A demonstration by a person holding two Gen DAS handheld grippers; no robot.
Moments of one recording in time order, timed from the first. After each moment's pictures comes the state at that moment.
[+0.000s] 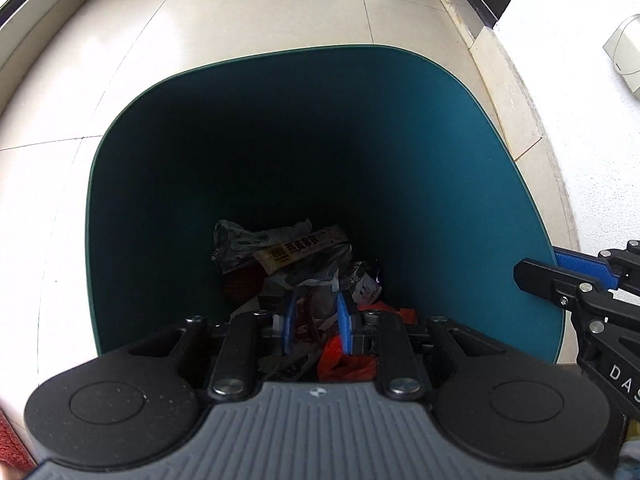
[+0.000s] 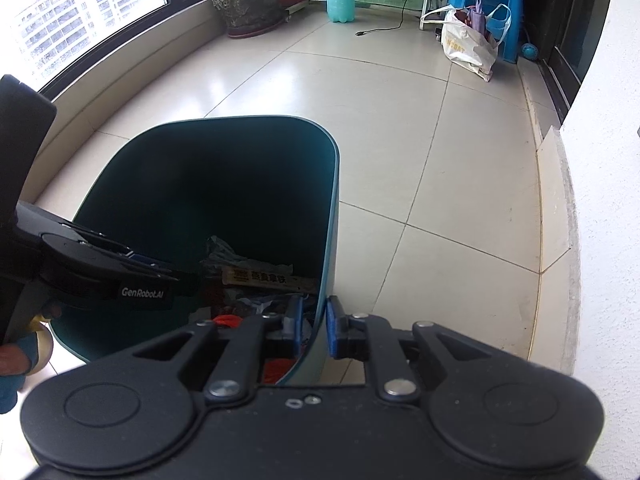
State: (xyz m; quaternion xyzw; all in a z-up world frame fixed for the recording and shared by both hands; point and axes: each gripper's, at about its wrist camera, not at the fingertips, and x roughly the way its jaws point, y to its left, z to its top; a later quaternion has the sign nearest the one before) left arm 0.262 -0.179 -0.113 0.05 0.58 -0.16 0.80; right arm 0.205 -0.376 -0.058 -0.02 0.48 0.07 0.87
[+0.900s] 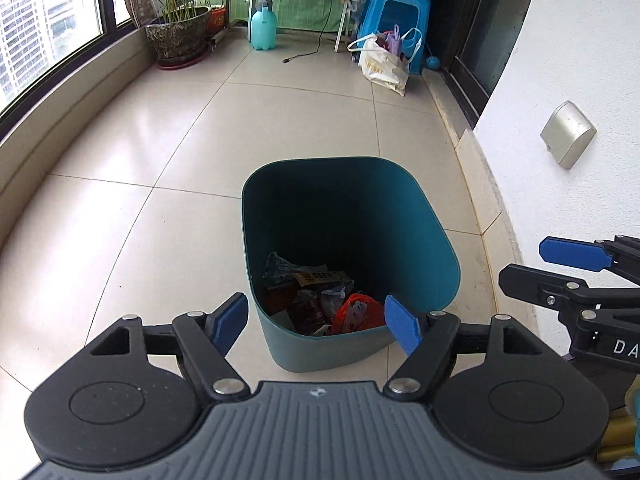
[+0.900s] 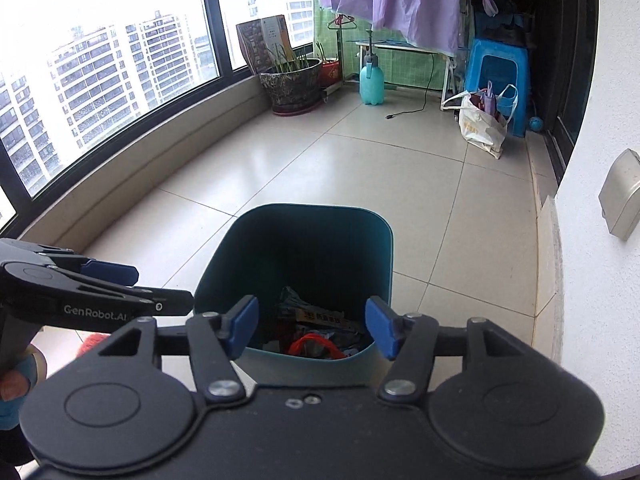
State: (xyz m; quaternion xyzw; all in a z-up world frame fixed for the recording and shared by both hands) left arm 0.131 -0.109 0.022 0.00 0.45 -0.14 0.88; right arm 0.093 -0.343 0.053 -0.01 0.37 0.12 0.92
